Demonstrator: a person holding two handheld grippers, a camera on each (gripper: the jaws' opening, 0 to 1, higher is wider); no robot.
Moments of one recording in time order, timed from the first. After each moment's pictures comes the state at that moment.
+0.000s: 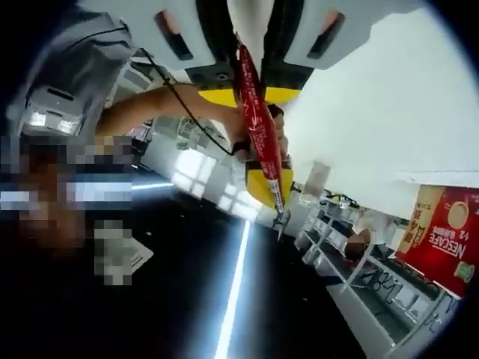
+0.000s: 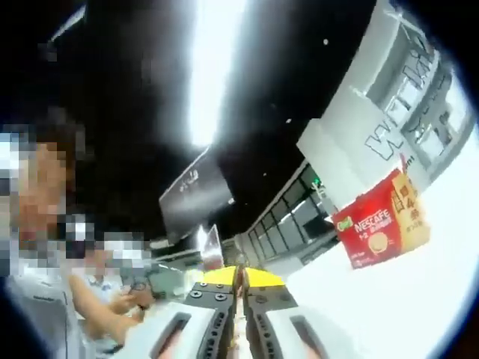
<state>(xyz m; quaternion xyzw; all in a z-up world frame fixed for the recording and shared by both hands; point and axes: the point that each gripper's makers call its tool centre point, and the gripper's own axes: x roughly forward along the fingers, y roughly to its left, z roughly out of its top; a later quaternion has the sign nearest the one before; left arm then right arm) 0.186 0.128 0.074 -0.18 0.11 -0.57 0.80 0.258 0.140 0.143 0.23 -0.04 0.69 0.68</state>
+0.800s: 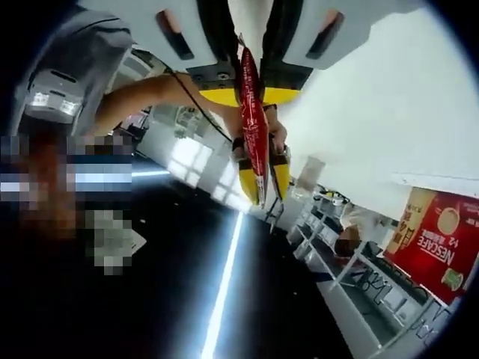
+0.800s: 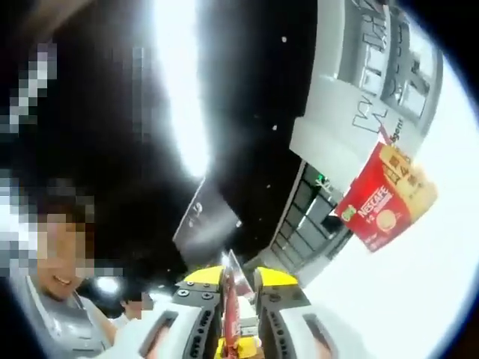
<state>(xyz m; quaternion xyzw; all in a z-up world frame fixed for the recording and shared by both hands) 0.207 0.144 0.077 -0.22 0.10 -0.54 0.81 0.268 0.123 0.152 0.41 0.03 0.70 0.59</state>
